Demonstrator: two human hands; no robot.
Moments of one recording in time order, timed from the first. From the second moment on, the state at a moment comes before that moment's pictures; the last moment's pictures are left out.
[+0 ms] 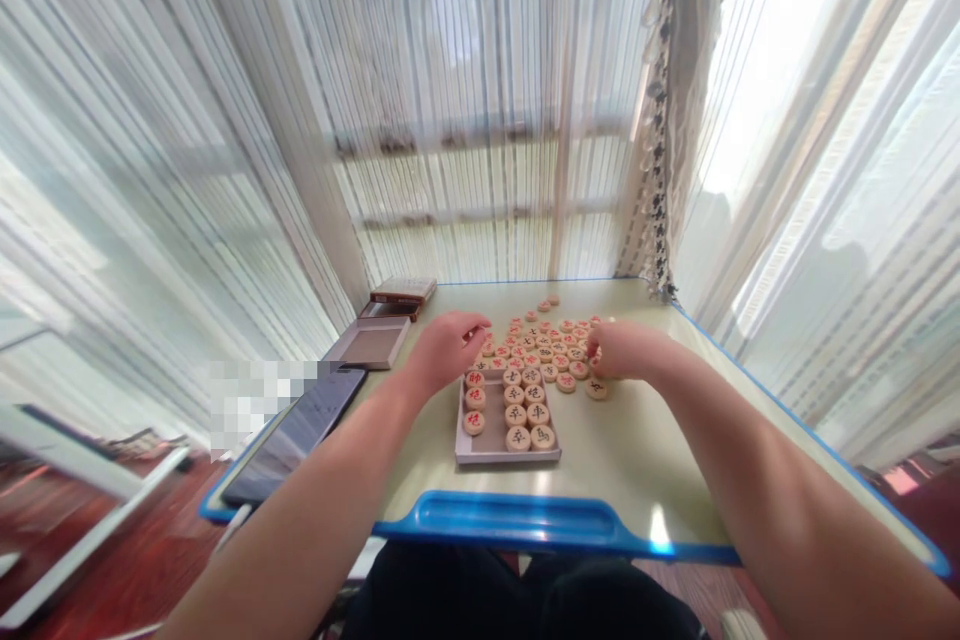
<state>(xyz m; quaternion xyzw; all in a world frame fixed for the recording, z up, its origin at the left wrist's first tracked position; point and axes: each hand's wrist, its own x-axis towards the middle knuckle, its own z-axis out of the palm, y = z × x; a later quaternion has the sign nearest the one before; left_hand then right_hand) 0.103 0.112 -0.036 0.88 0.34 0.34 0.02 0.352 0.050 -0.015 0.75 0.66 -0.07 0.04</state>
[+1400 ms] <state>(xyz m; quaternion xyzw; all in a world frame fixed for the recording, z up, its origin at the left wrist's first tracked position) 0.054 0.036 -0.055 0.76 0.33 0.43 0.36 0.207 -0.031 -0.067 0.54 0.69 0.18 -0.46</state>
